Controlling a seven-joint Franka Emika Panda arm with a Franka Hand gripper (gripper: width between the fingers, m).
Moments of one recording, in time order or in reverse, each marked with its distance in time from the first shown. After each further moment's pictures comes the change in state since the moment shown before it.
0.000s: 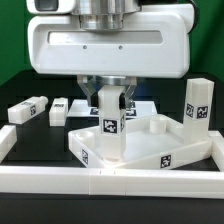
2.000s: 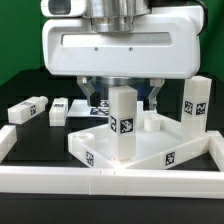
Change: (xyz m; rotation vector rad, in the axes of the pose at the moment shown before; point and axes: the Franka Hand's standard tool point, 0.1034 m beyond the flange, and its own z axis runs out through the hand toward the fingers) arm -0.013 -0.010 0.004 -0.004 0.003 -0.183
